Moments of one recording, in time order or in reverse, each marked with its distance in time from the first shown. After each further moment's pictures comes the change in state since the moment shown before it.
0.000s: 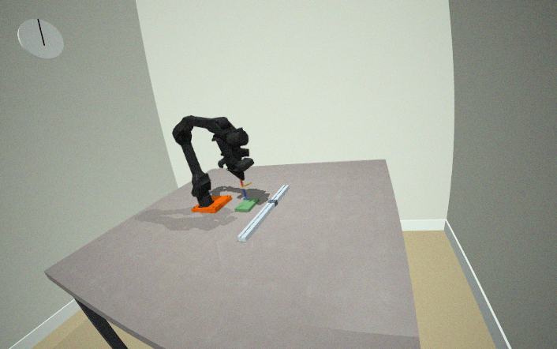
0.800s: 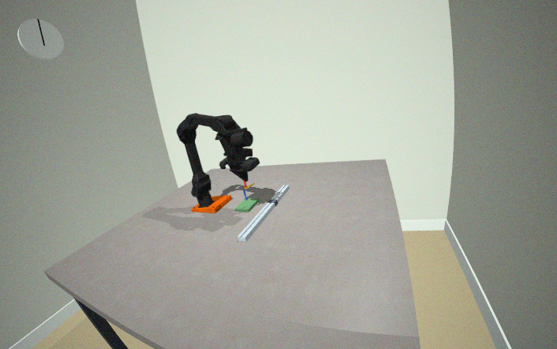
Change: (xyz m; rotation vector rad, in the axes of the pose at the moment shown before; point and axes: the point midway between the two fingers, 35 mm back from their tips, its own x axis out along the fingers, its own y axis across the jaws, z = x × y) arm -0.006 -0.037 -0.007 -0.094 0.007 0.020
